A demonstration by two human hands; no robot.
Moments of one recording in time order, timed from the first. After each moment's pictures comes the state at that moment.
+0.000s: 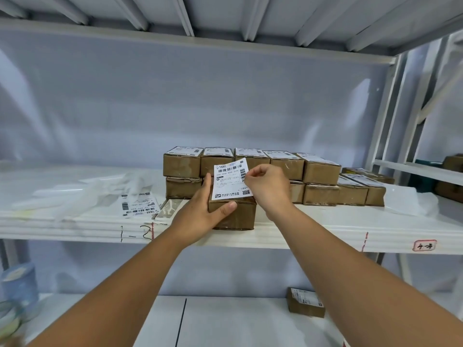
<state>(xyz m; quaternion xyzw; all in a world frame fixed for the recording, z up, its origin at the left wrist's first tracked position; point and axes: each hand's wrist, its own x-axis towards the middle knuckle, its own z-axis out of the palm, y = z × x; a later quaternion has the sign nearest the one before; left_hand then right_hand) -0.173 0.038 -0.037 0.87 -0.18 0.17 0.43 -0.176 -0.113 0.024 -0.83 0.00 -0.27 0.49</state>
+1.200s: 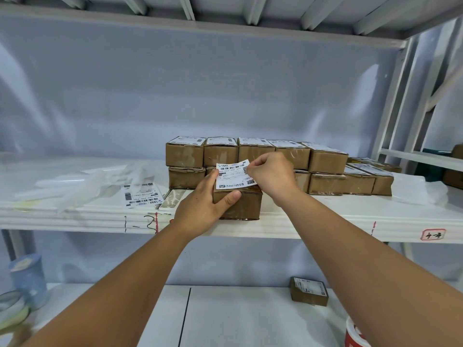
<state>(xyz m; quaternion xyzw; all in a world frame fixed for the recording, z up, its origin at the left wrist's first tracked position) -0.178 0.034 -0.037 0.91 -0.13 0.19 0.35 -0.171 -0.111 0.027 -0.86 0.01 -0.26 0.43</state>
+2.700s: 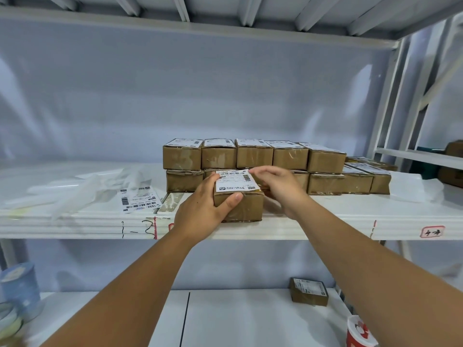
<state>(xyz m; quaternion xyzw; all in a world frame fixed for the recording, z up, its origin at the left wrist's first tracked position) -0.177 0.033 -0.040 0.91 -0.13 0.21 0.33 -0.153 -0.139 -0.004 -0.76 -0.07 -0.13 0.63</state>
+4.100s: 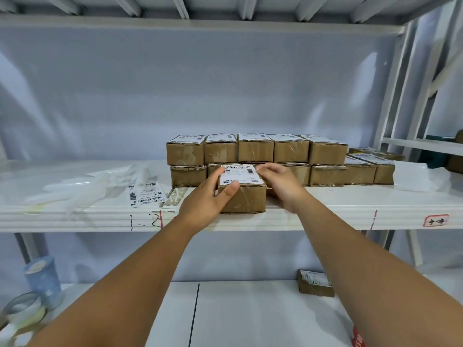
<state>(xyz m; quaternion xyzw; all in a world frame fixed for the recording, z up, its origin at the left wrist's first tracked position) -0.185 0.033 -0.033 0.90 -0.15 0.16 0.39 -0.138 -0.147 -0.018 -0.71 -0.07 -0.08 0.69</state>
